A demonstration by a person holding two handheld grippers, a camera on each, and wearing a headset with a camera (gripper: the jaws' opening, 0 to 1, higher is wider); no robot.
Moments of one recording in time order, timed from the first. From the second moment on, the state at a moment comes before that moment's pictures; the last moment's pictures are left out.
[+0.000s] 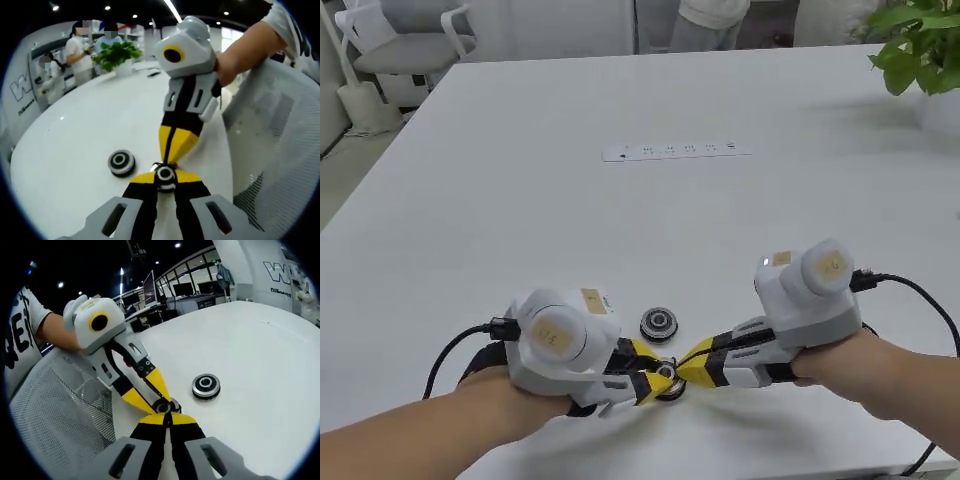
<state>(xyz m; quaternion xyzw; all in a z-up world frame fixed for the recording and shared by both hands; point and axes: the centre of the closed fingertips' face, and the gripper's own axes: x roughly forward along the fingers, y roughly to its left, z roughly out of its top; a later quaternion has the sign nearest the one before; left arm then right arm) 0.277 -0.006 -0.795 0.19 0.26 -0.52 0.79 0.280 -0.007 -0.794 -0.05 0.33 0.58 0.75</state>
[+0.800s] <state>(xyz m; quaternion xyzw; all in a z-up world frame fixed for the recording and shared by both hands) 0.277 -0.006 -0.795 0.19 0.26 -0.52 0.79 0.281 -0.007 -0.795 -0.05 0.36 0.56 0.75</state>
